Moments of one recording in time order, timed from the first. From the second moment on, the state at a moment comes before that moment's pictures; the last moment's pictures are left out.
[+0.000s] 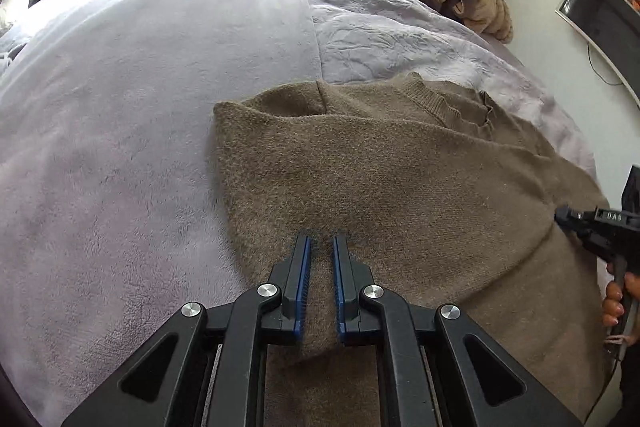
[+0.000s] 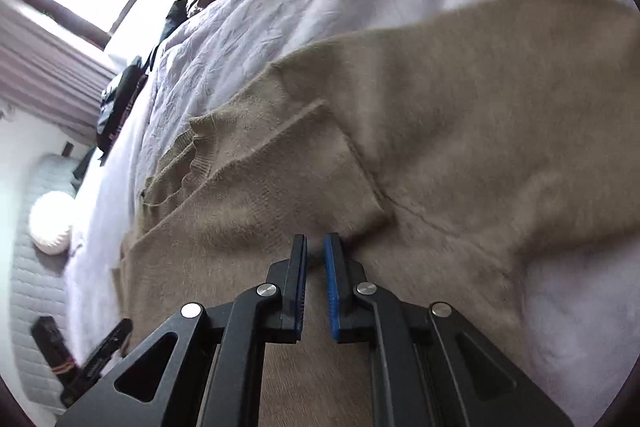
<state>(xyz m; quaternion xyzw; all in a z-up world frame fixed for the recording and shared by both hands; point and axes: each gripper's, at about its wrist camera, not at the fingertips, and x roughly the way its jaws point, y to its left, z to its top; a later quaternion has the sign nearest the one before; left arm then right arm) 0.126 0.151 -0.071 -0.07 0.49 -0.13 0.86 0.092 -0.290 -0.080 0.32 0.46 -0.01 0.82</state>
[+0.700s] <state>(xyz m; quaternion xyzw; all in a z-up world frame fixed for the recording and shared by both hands) 0.054 0.122 -0.037 -0.04 0.46 -0.05 0.88 0.013 -0.286 -0.062 0.40 0.43 0.11 0.80</state>
